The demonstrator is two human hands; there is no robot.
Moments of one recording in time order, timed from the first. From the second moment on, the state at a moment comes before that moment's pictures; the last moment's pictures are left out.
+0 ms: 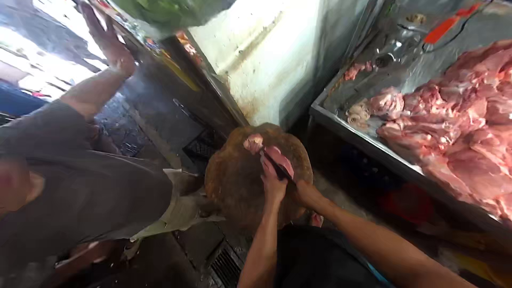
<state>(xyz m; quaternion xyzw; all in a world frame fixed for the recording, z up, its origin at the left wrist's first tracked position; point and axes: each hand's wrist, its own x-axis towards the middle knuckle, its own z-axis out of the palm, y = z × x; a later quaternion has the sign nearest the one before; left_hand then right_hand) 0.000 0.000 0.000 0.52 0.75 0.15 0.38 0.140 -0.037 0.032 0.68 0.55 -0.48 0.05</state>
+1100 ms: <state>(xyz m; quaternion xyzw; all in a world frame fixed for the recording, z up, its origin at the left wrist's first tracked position) -0.231 0.011 0.034 0.46 0.35 0.21 0.79 0.112 -0.061 0.001 0.76 0.51 -0.41 -0.02</state>
